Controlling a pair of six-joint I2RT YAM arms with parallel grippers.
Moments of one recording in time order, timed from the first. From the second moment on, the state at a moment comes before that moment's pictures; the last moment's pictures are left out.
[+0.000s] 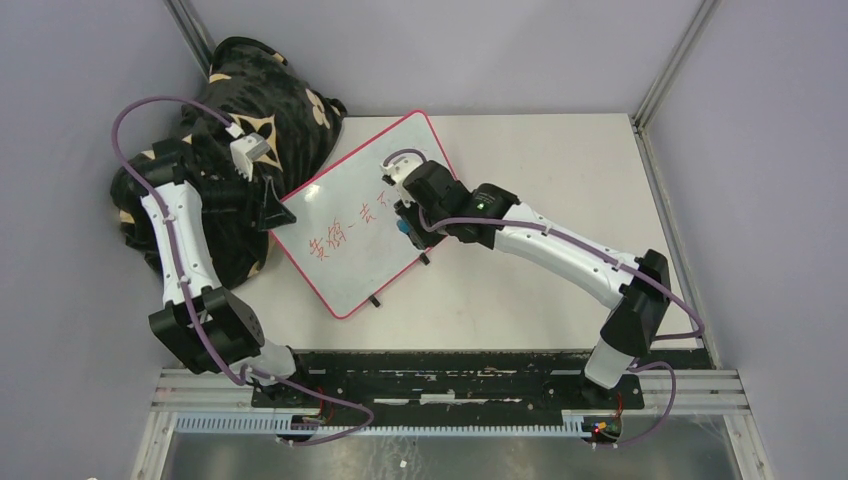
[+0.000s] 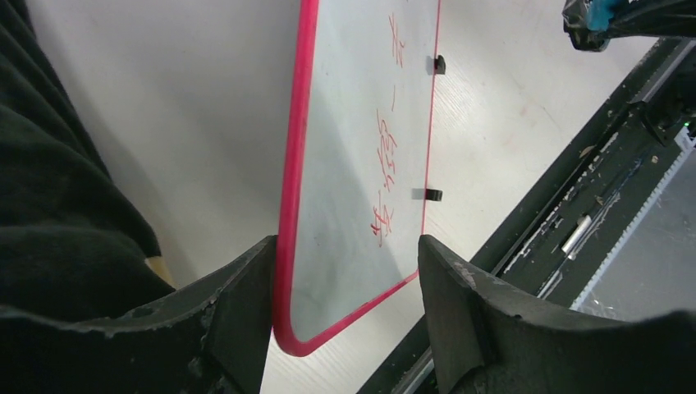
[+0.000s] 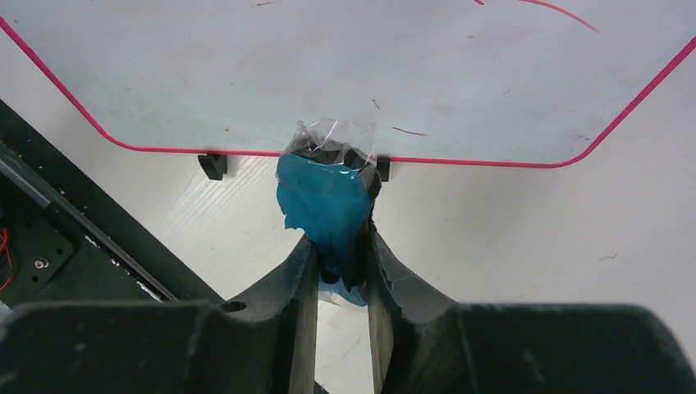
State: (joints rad) left arm 0.44 1.50 1.63 -1.43 0.92 0.94; right arm 0.96 1.70 1.66 -0.76 0.14 0.14
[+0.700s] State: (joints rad) left arm 0.44 1.55 1.59 -1.45 0.94 0.98; right arm 0.90 1.70 1.58 -0.73 0.15 0.14
